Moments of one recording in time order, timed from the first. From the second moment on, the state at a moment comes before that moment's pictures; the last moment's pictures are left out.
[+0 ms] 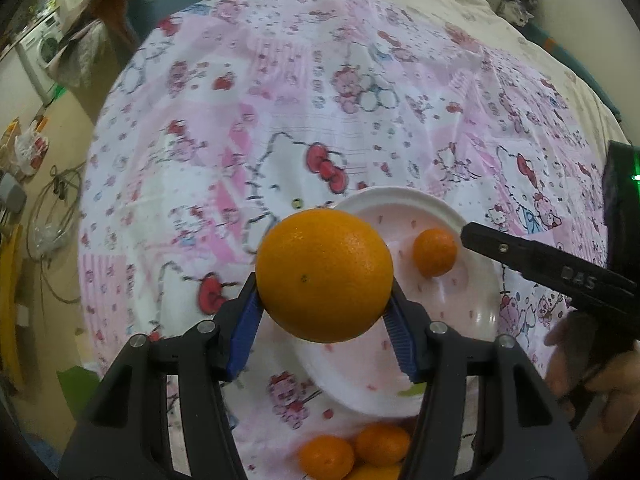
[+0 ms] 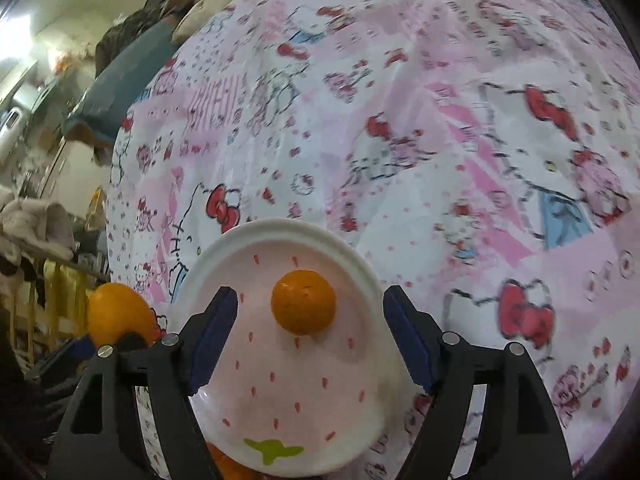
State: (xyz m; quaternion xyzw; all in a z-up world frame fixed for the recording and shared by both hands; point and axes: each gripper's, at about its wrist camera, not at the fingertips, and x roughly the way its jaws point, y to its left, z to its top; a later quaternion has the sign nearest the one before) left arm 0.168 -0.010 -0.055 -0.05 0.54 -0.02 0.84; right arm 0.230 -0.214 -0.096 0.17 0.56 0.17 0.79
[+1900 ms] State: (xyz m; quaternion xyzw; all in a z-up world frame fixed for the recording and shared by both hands) left arm 0.111 -0.022 -0.021 -0.05 0.50 -0.04 0.86; right arm 0.139 -0.287 -0.014 0.18 0.50 0.17 0.83
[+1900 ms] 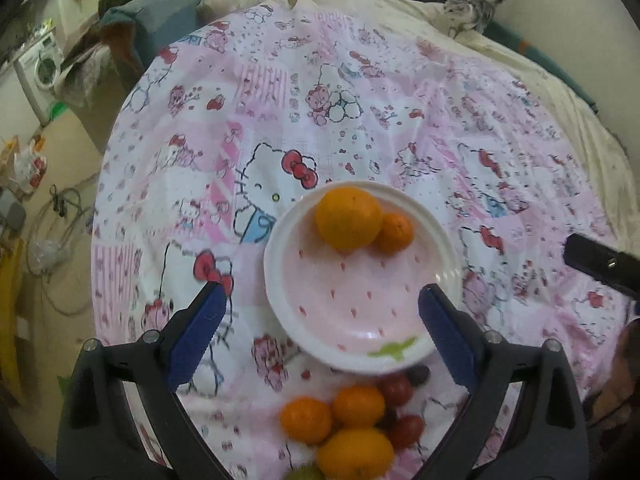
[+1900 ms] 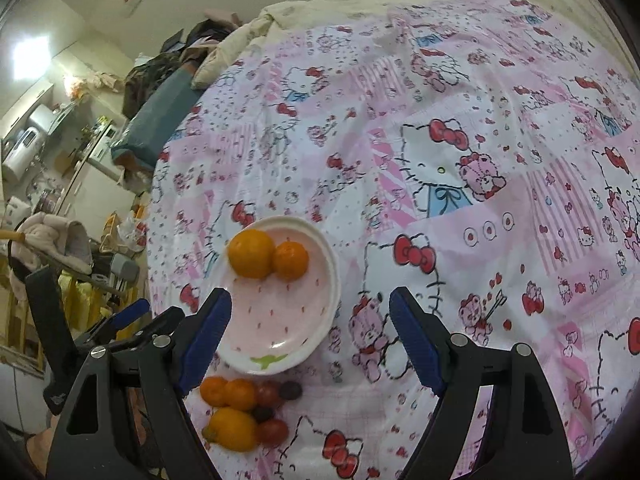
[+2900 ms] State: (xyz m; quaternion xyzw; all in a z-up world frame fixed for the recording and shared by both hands) left arm 0.050 0.008 -0.018 -0.07 0.50 0.01 0.86; right arm 0.070 -0.246 -0.067 0.18 0.58 0.18 0.77
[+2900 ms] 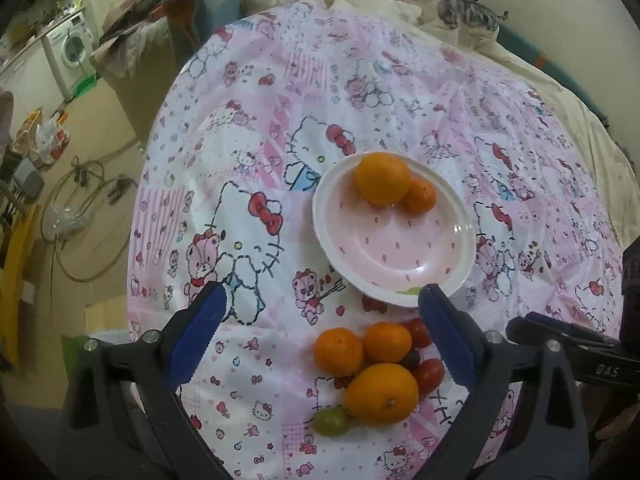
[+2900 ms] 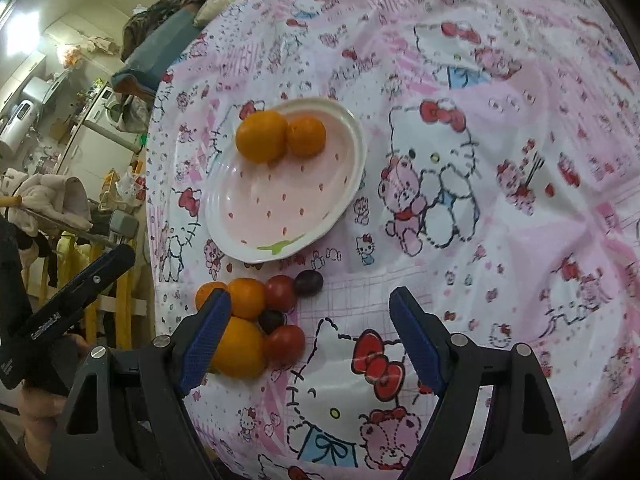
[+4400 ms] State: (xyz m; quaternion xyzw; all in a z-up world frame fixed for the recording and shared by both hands) left arm 0.051 0.030 -0.069 -0.09 0.59 0.04 0.80; right arm 0.099 -0.242 -0.137 0.27 0.63 0.15 0.71
